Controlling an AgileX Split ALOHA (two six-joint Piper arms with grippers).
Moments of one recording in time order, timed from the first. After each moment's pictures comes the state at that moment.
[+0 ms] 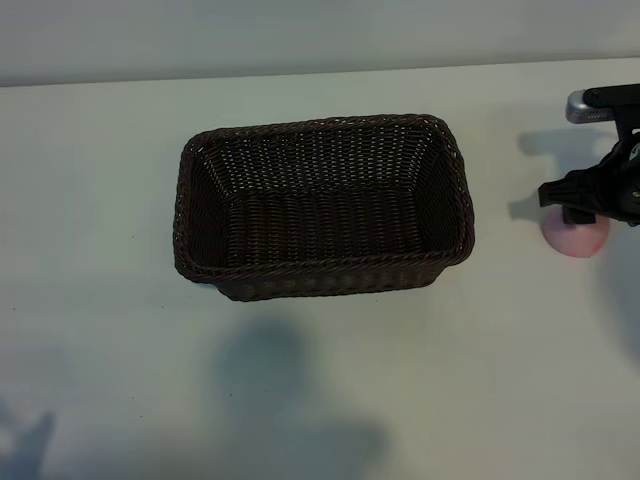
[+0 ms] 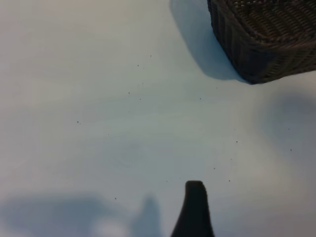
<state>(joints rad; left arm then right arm) -0.18 -0.01 -0.50 -0.05 1.09 0.03 0.03 1.80 -0.95 -0.01 0.42 0.09</state>
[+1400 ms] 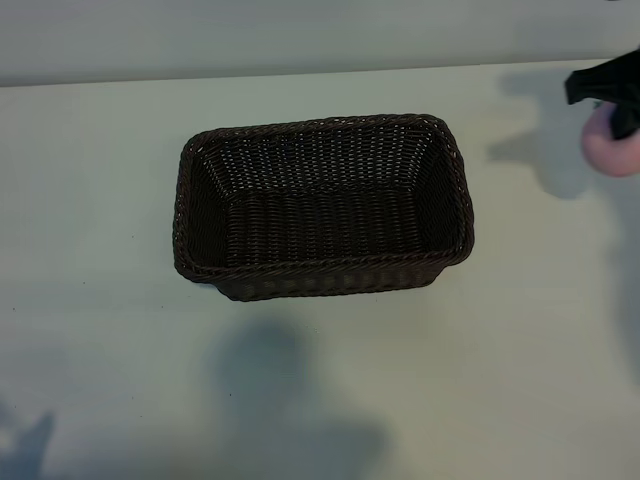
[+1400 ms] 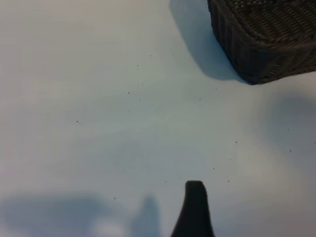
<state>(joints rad) -0.18 -0.01 -0.50 -0.05 1.09 0.02 0.07 1.64 -1.35 0.07 1.01 0.01</state>
